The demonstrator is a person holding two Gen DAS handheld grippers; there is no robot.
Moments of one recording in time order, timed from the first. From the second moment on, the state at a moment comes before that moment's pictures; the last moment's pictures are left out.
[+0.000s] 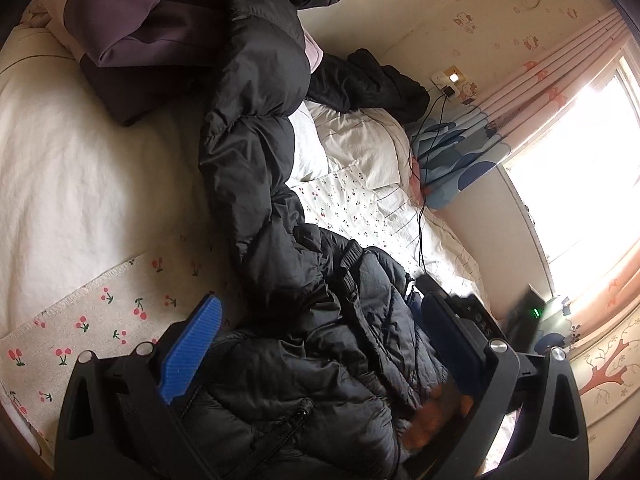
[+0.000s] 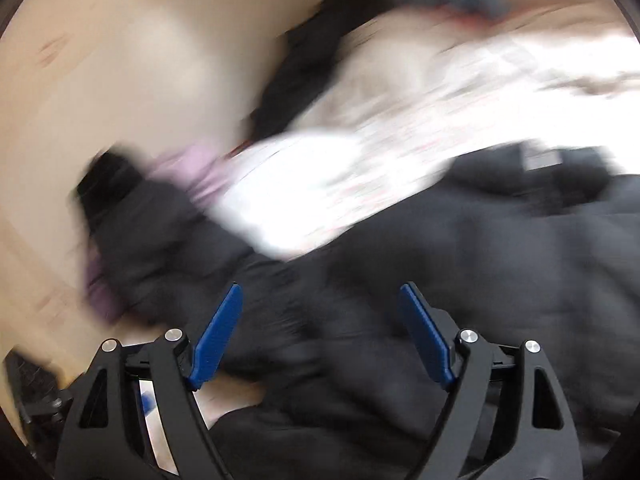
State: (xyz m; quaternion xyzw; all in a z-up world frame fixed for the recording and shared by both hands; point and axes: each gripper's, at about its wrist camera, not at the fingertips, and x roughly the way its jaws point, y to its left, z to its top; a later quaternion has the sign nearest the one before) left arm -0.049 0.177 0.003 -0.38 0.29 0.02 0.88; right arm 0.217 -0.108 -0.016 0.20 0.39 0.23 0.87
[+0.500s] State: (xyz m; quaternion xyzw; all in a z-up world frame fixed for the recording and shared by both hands) left arm -0.066 0.156 0.065 -0.14 0.19 0.06 0.97; right arm 0.090 -0.166 -0.039 0.20 0.42 0.21 0.86
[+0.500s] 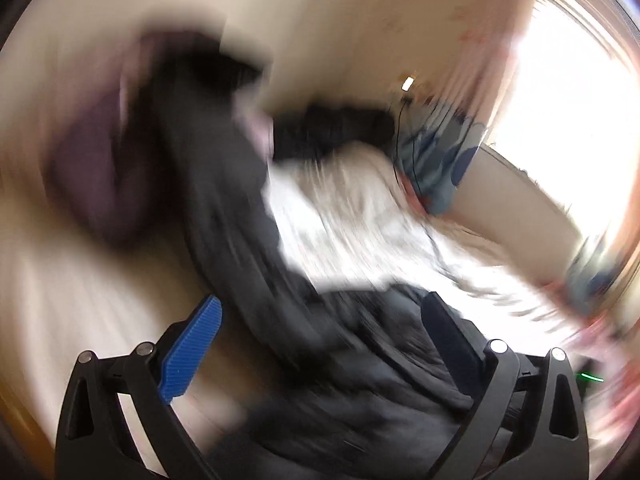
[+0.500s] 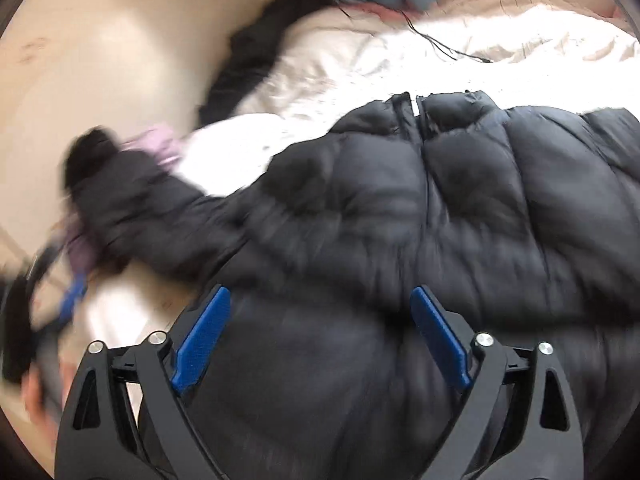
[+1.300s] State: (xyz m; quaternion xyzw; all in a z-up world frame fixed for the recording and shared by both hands) left arm 0.119 0.288 0.131 0.19 0.36 0.13 0.90; right arm 0.090 -0.210 -0.065 0.33 0.42 0.22 0.82
